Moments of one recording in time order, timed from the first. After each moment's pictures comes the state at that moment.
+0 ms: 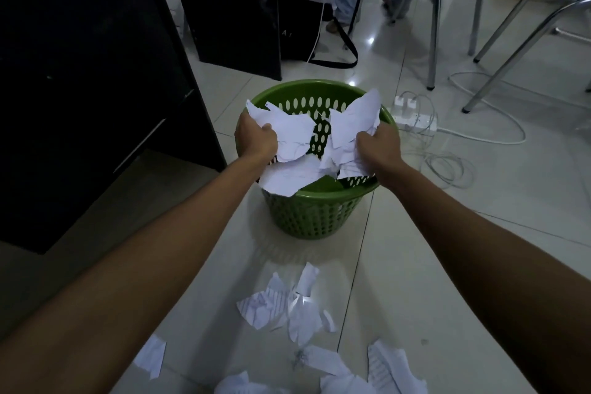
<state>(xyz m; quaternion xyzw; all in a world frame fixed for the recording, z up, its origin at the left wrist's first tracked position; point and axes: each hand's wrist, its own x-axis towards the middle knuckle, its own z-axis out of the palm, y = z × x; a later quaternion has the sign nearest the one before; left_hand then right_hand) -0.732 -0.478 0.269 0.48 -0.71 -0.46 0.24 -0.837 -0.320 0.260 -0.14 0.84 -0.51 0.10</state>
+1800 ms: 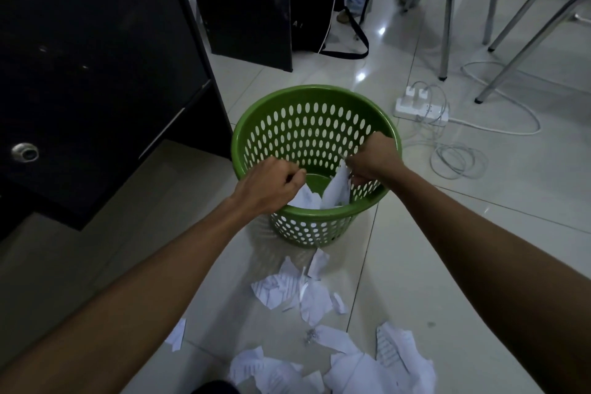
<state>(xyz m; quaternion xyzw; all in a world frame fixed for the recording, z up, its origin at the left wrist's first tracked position) -0.647 -0.459 0.237 0.12 -0.96 -0.25 0.11 -0.804 -0.316 0.263 -0.20 0.92 -0.27 0.20</state>
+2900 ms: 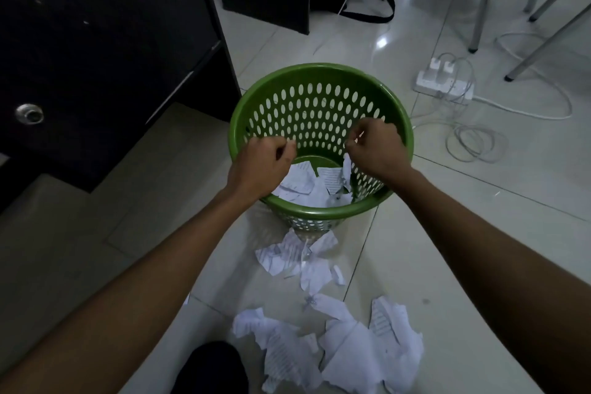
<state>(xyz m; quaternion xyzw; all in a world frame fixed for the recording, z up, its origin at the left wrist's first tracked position) -0.623 -0.455 0.236 0.28 -0.90 -0.30 0.16 -0.781 -0.314 0.248 -0.33 0.89 -0.28 0.11</state>
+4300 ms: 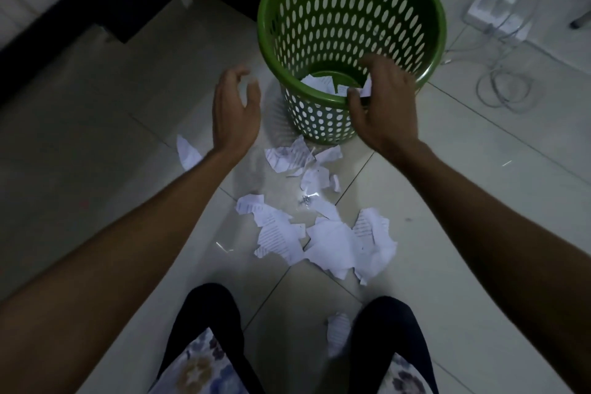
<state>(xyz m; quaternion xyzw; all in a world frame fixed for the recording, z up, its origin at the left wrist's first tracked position) -0.512 -0.385 0.207 0.45 -0.76 -0.33 0.35 -0.695 -0.241 0.238 -0.51 0.81 -0.28 -0.05</state>
